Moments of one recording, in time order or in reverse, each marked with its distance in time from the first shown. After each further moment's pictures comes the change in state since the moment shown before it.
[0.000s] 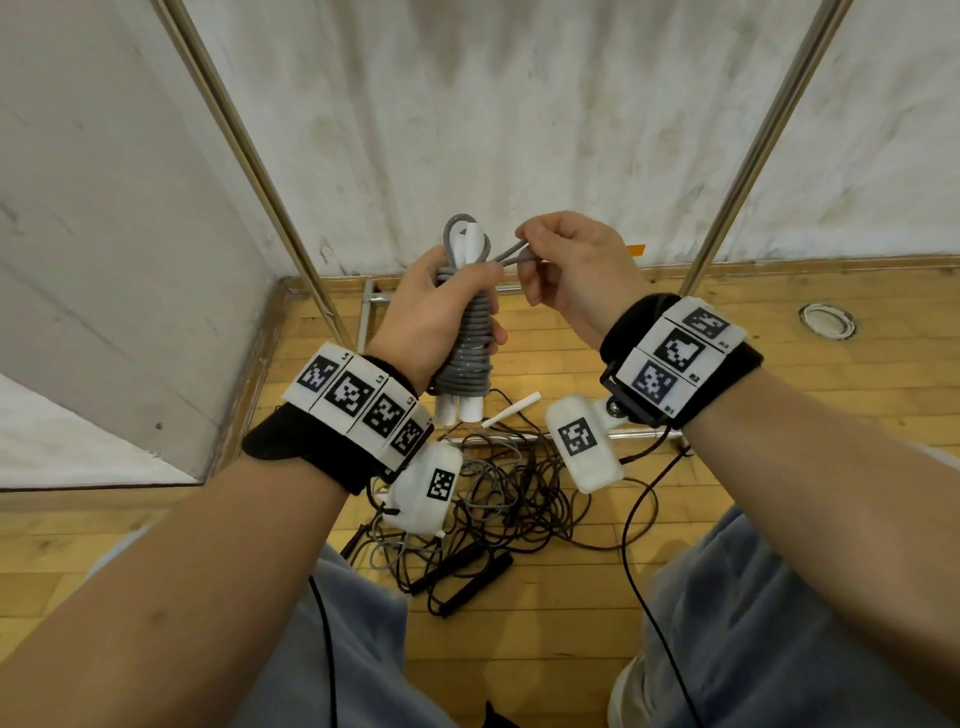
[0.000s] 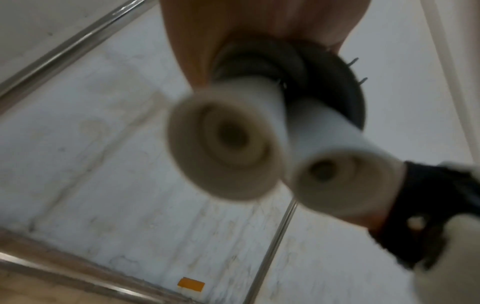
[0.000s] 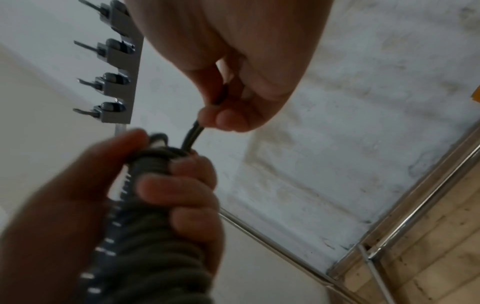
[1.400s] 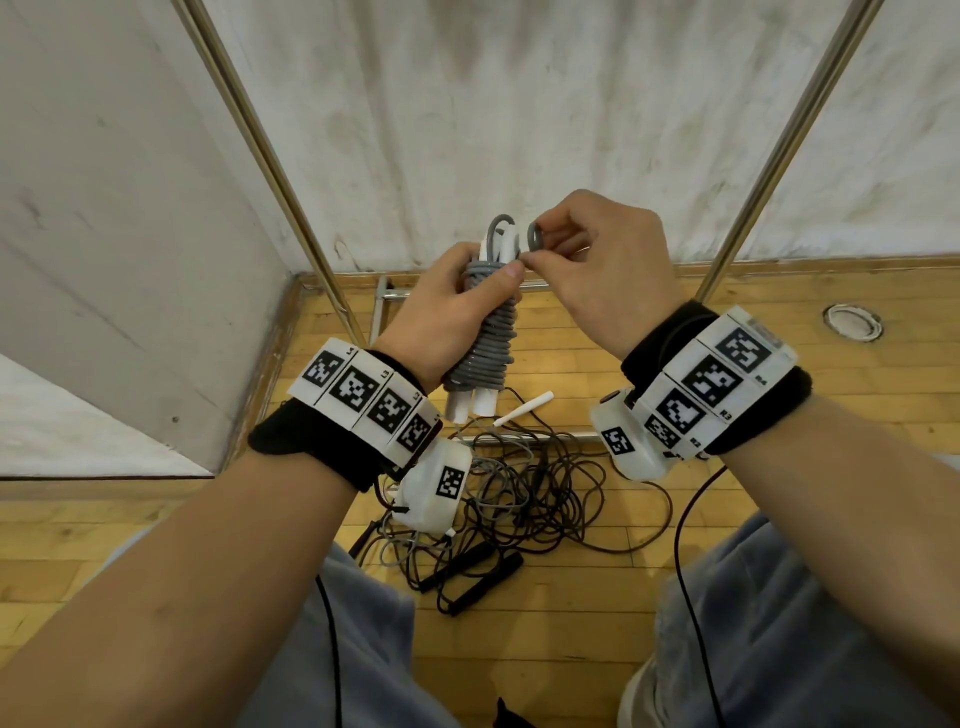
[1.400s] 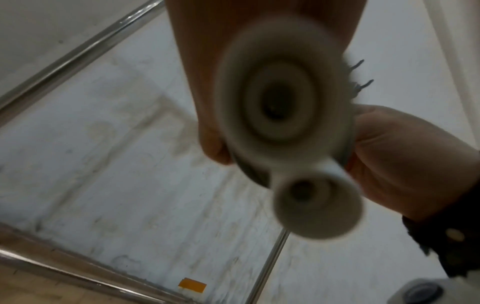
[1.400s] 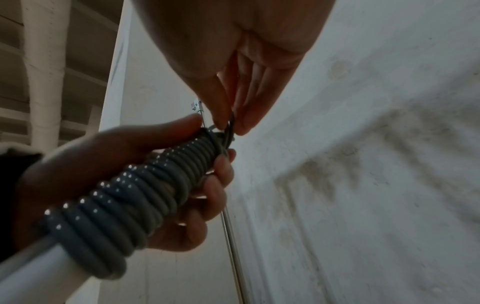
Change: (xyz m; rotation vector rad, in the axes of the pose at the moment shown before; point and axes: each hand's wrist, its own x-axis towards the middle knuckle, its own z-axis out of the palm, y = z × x) left_hand 0.006 -0.009 -0.007 0.118 -0.074 0.043; right_hand -0.012 -0.009 0.000 -0.779 0.106 -0.502
